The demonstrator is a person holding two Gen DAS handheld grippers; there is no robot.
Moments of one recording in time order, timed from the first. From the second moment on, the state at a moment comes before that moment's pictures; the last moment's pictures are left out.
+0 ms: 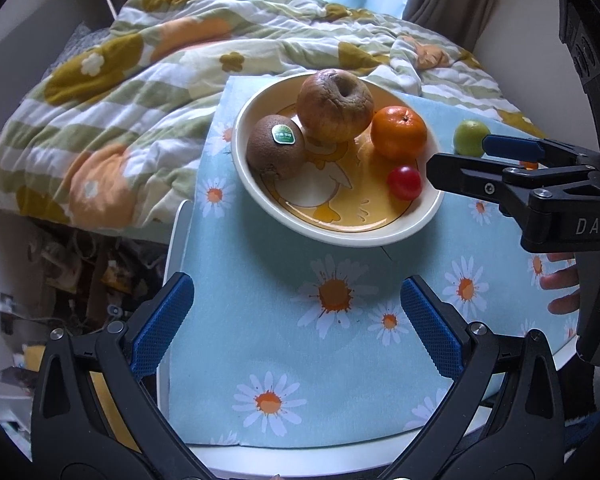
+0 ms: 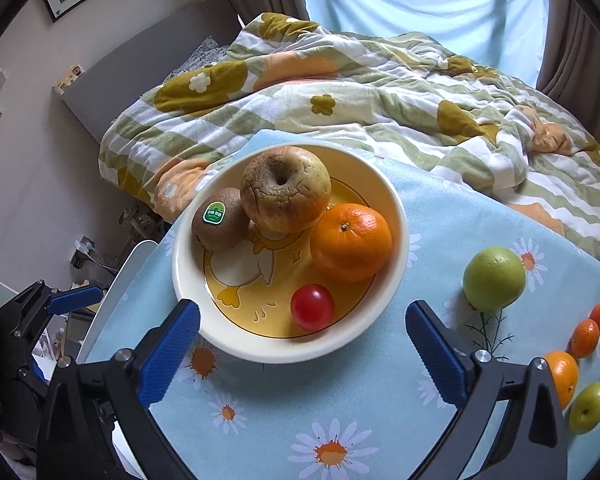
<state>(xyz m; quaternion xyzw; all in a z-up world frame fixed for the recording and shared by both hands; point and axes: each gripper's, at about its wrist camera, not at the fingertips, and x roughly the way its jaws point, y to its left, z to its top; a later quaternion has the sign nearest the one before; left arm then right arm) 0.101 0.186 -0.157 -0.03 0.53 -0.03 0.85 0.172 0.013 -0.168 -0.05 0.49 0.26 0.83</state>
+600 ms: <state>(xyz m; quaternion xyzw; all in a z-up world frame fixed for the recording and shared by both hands) 0.098 0.127 -0.100 0.02 0.49 -0.10 0.87 0.116 -0.104 -0.099 0.01 0.46 0.13 0.88</state>
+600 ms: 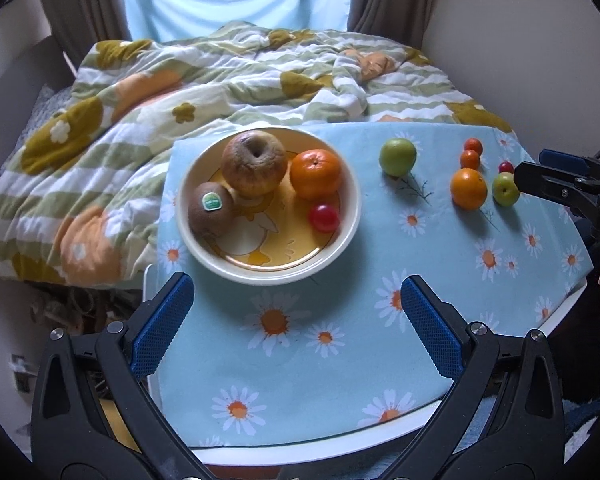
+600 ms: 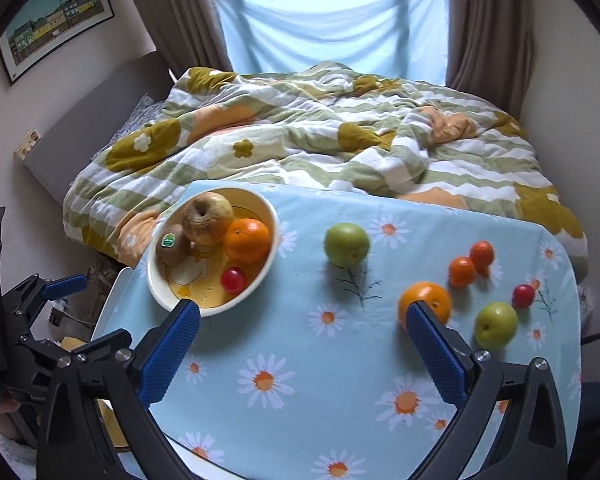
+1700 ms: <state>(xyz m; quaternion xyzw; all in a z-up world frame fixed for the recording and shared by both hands) 0.160 -0.125 -0.164 0.02 0.49 -0.10 0.87 0.163 -0.343 -0.174 -0.08 0.48 0.13 0.86</state>
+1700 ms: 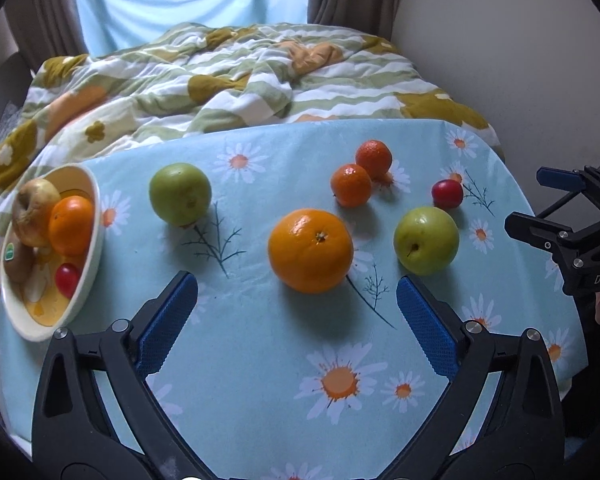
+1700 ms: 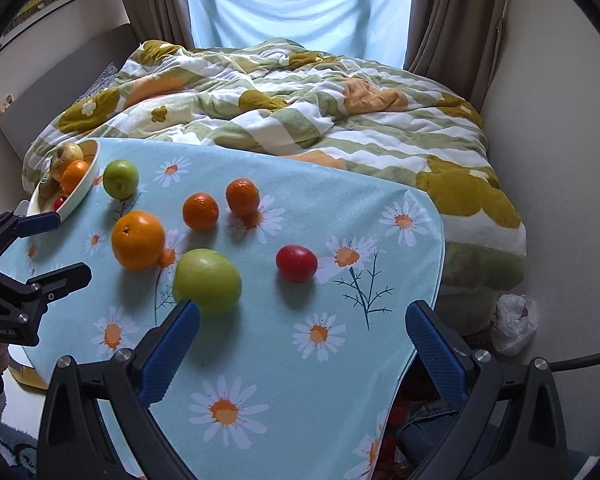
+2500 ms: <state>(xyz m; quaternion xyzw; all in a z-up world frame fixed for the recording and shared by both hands) 0.199 -0.143 -0.220 0.03 0.53 -0.08 0.84 0.219 -0.338 -0.225 -0.10 0.52 0.20 0.82</state>
